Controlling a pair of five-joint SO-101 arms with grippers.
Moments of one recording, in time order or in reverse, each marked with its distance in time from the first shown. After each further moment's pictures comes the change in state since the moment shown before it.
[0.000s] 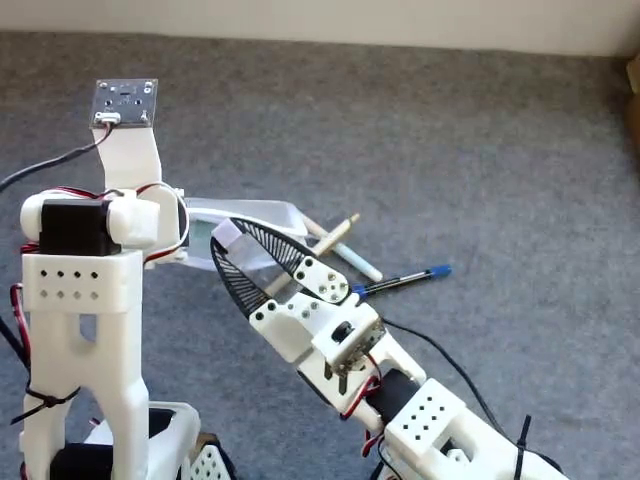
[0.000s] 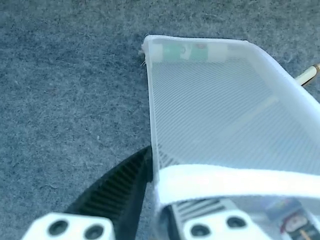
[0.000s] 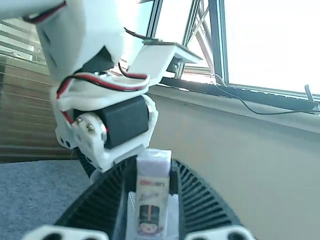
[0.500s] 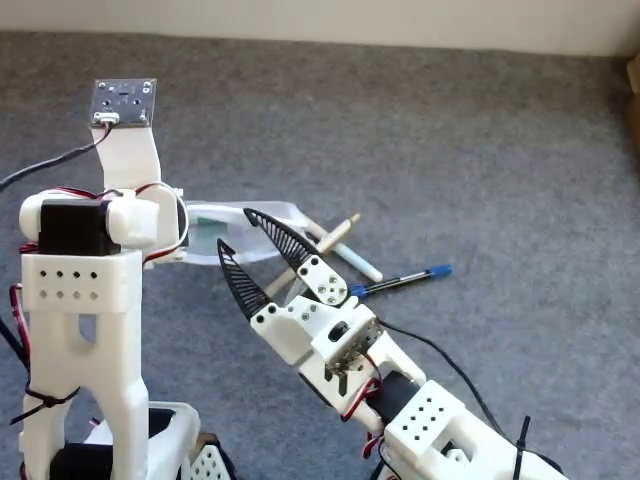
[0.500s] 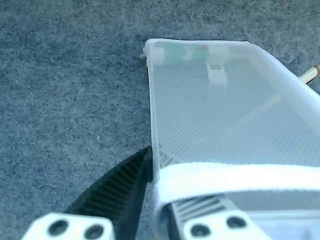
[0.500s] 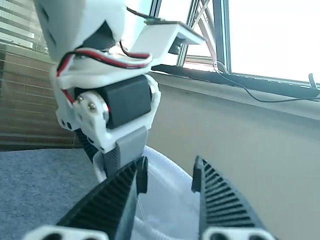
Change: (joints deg) left arm -0.1 0.0 0.0 0.0 0.0; right arm 0.0 0.1 1.9 0.0 0.0
